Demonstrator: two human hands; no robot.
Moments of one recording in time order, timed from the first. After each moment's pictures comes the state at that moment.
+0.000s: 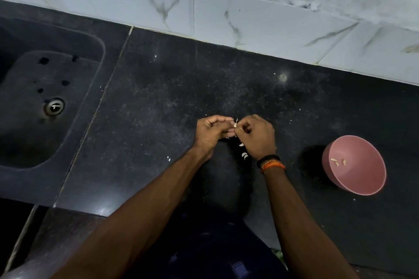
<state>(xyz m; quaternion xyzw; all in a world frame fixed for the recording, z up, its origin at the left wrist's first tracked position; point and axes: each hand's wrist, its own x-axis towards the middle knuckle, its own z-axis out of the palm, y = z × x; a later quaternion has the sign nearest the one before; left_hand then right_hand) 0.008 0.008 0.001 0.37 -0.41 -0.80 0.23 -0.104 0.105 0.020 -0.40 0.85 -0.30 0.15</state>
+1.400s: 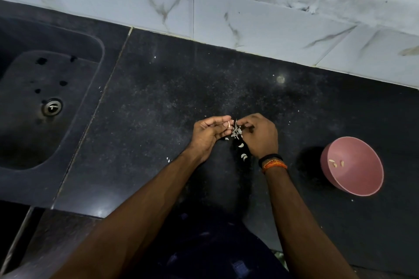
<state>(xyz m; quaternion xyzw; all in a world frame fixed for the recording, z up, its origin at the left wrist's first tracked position) 0.014 0.001 -0.011 0.33 -0.33 -0.85 0.23 -0.108 0.104 0.029 -0.38 0.87 -0.28 0.14</state>
